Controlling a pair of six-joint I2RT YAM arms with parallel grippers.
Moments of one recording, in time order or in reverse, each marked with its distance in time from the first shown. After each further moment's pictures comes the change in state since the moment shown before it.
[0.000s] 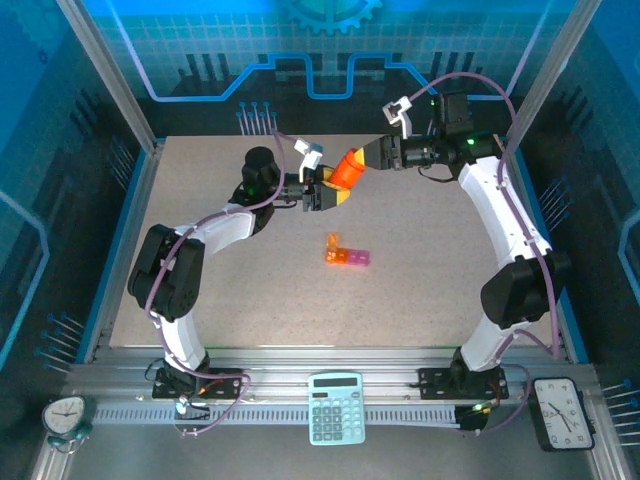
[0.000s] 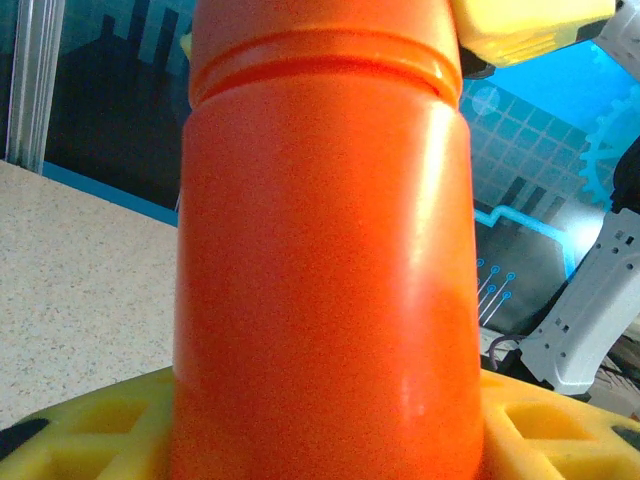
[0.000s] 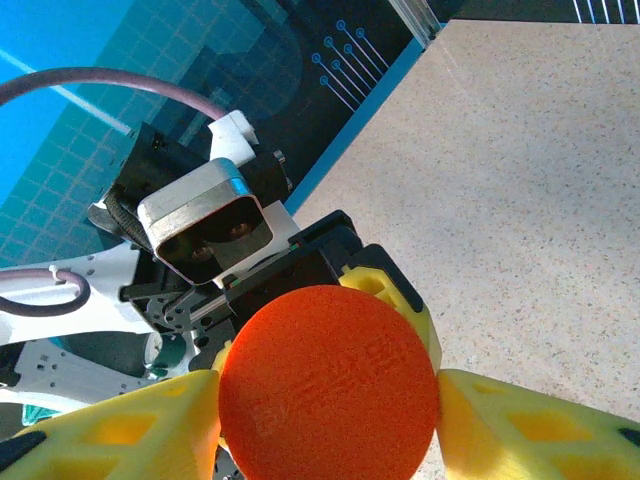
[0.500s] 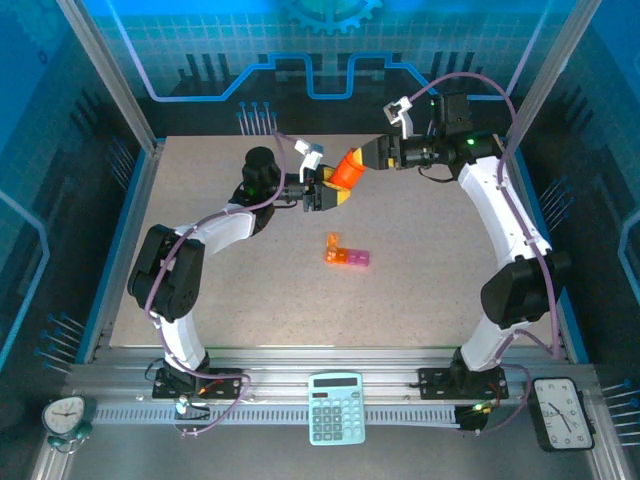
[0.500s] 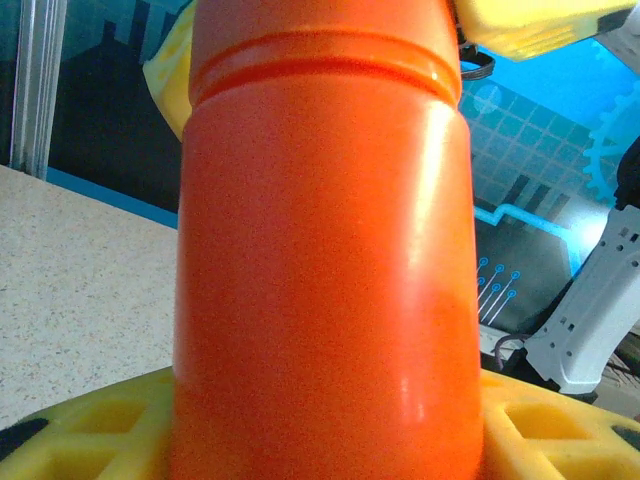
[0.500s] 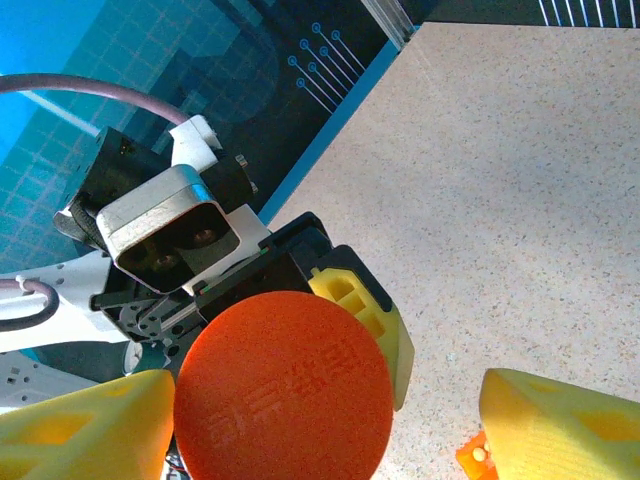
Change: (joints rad) left arm -0.002 -0.002 0.000 0.000 -0.006 0.017; right arm -0.001 0.000 0.000 -0.005 0.048 -0.003
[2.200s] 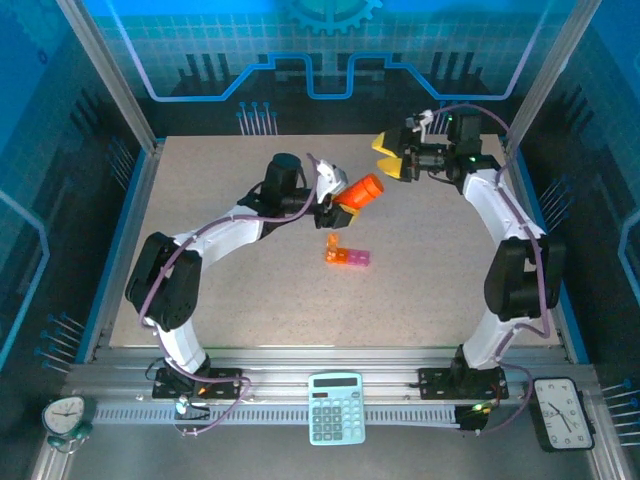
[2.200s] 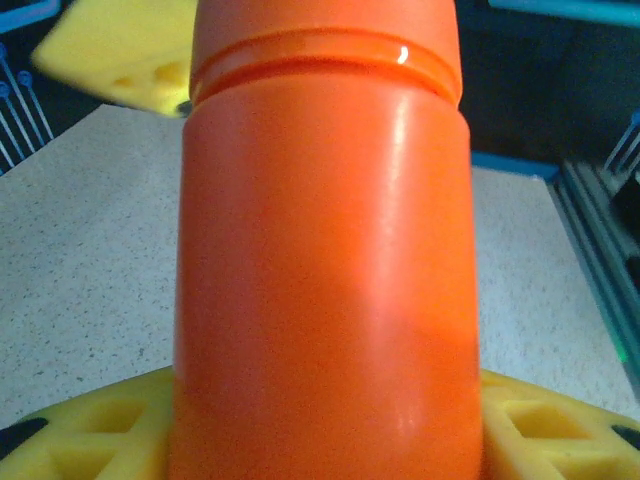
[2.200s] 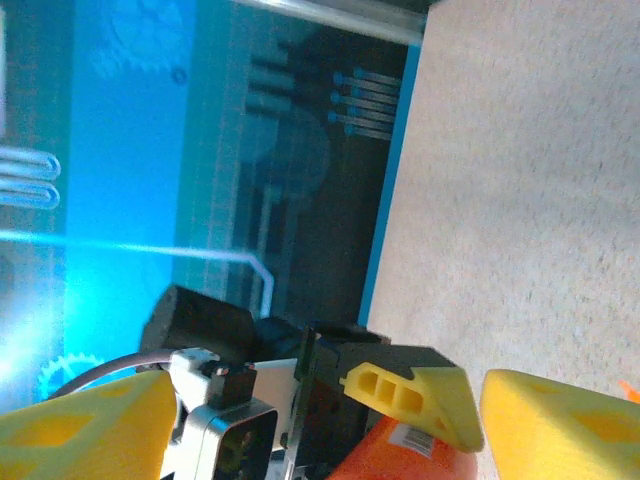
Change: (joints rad) left arm -0.095 -0.054 0.023 -0.518 -0.296 0.625; right arm -0.152 0.026 -0.320 0.570 -0.224 0.734
